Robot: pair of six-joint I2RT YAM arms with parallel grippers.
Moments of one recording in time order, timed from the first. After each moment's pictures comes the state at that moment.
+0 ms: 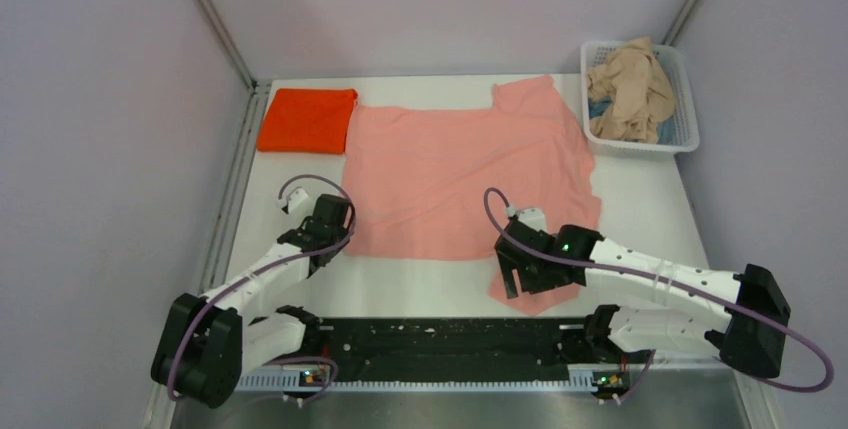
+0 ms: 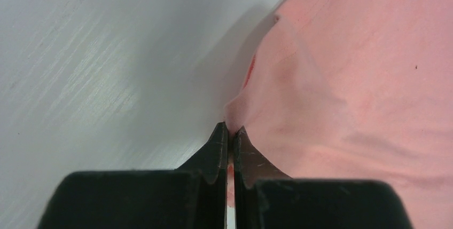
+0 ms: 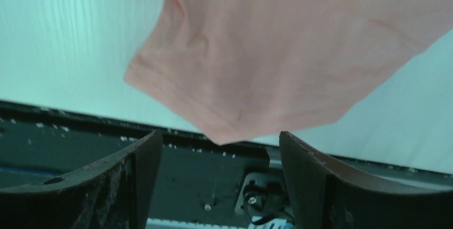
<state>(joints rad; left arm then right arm) -0.36 1.09 0.45 -0.32 -0.44 -1.04 0.98 1.08 0.78 -0.97 0.31 0.74</state>
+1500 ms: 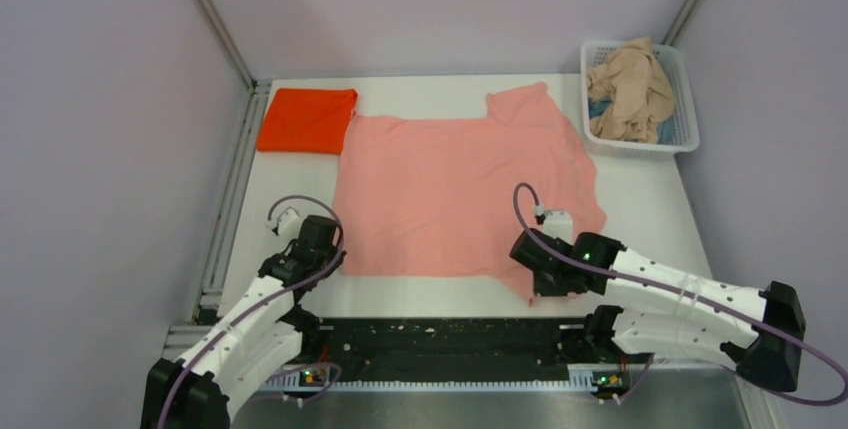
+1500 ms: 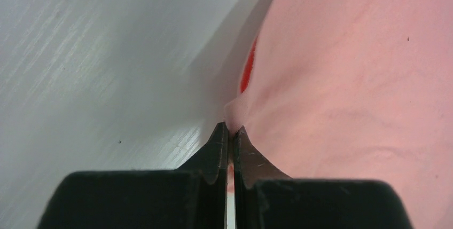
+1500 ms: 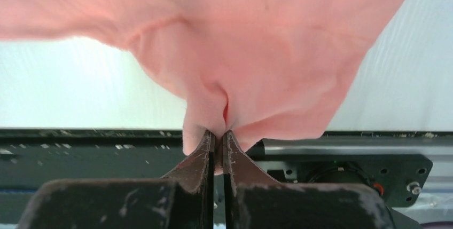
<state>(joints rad) -0.36 0.75 0.34 -0.54 -0.35 -1.08 1.05 0.94 0.70 -1.12 0.35 1.01</state>
